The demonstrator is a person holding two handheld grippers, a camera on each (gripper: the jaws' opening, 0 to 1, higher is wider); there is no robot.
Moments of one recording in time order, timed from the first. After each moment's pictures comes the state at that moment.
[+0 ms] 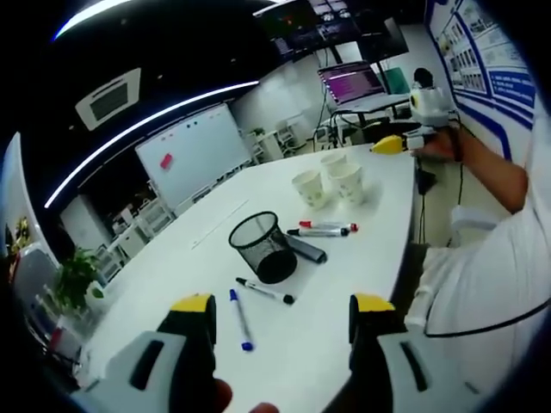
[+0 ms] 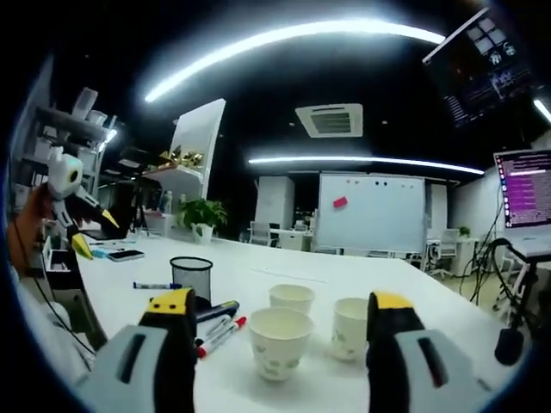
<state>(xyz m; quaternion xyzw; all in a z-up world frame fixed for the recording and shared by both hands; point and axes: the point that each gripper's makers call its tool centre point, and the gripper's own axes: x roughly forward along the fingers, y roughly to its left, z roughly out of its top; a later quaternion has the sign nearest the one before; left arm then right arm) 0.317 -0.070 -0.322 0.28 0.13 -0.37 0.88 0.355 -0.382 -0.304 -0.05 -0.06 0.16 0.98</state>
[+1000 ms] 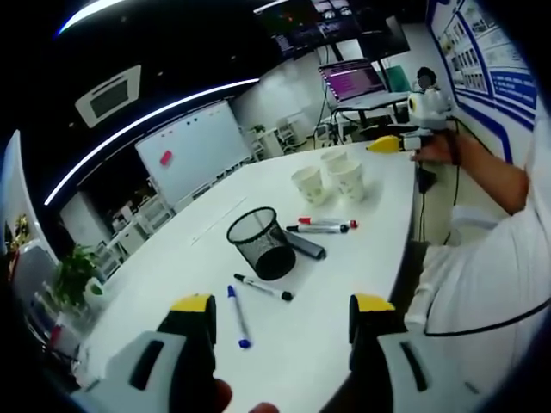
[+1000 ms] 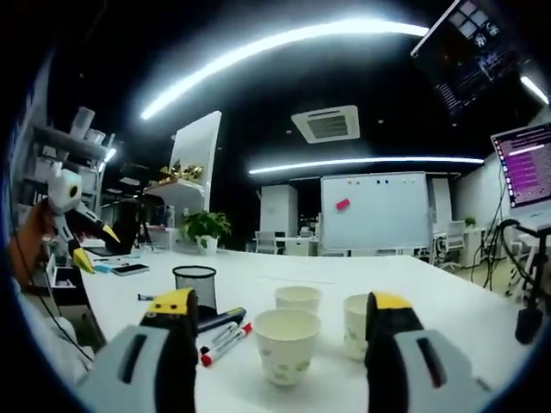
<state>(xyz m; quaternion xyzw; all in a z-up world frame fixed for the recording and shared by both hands) 0.319 -0.069 -0.329 0.28 0.13 -0.37 0.88 0.364 -0.379 -0.314 0.00 -0.07 0.17 0.98</state>
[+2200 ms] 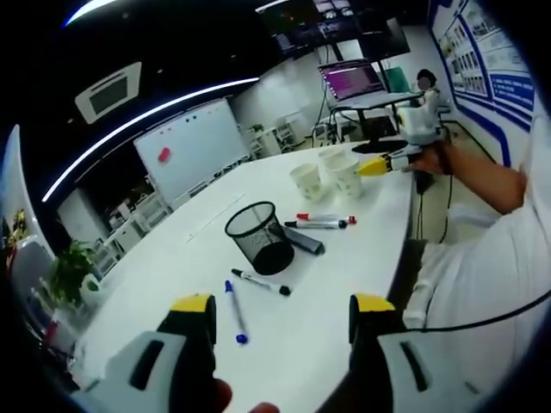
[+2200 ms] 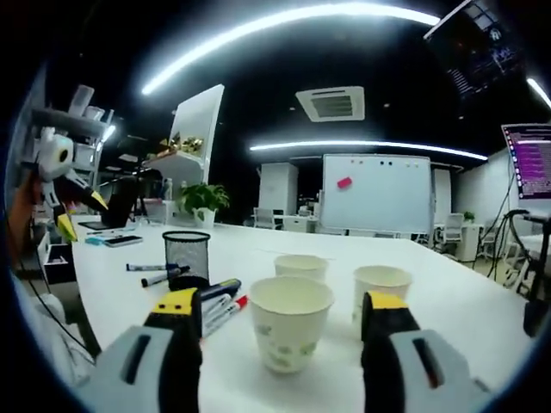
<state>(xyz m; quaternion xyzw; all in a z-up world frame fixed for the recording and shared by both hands) 0.317 -0.064 -0.337 0.27 0.14 -0.38 0.87 0.393 -0.366 -0.357 -0.04 -0.01 0.17 0.99</state>
